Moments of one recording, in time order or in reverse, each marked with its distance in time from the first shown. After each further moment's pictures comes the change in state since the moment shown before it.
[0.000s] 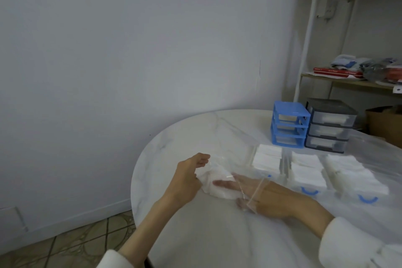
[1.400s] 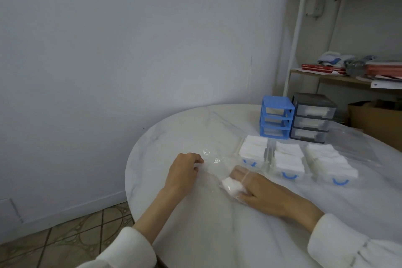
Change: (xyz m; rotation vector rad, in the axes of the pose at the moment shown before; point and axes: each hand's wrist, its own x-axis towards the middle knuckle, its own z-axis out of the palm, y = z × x) left_hand -0.001 -0.006 0.024 0.269 0.052 -0.077; right_hand -0.030 -0.001 0.016 0.187 0.257 0.013
